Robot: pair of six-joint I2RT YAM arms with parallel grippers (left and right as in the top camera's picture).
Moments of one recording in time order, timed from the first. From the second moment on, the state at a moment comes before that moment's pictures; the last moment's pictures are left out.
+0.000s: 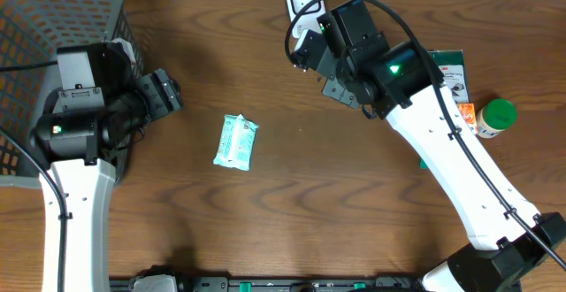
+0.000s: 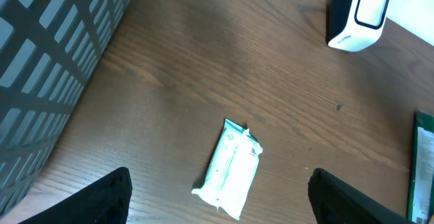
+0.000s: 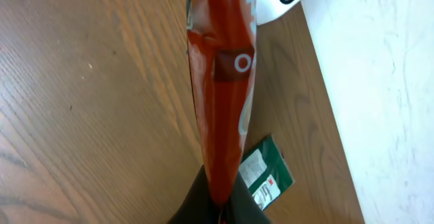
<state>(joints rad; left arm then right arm) 0.10 1.27 1.32 -0.97 0.19 -0.34 0.56 1.71 1.82 -1.13 0.26 -0.64</state>
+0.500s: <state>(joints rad) 0.10 1.27 1.32 -0.97 0.19 -0.34 0.56 1.71 1.82 -1.14 0.26 -0.64</state>
